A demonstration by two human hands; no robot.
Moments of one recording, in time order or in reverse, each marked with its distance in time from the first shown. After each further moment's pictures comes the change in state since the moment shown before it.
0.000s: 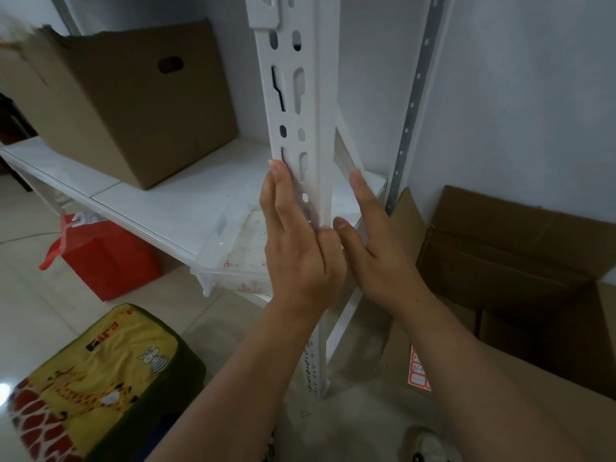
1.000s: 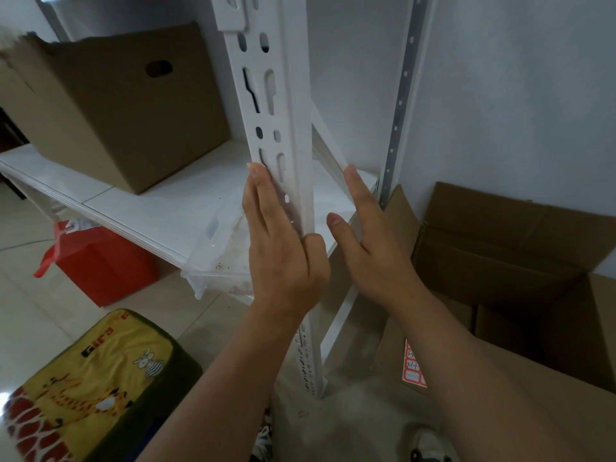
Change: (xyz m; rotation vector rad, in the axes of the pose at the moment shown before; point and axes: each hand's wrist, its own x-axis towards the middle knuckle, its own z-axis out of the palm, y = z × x) left_hand -0.002 0.002 -0.003 0.098 -0.035 0.011; right_hand 0.001 0.003 -0.008 -0.013 0.034 0.019
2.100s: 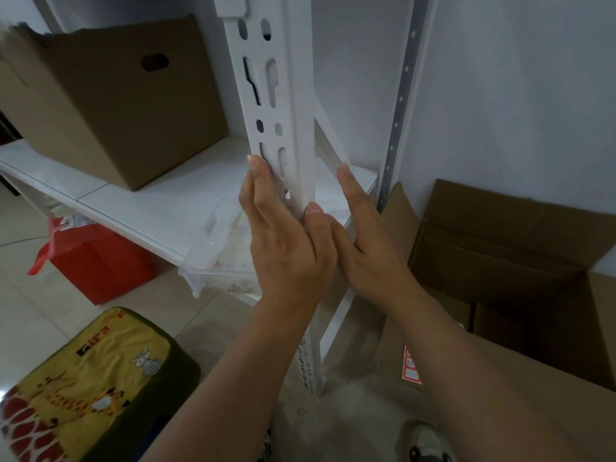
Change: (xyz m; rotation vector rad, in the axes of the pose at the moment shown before) left_hand 0.004 0.001 0.009 -0.032 0.092 -0.018; right_hand -0.002 0.000 0.005 0.034 -0.032 -0.050
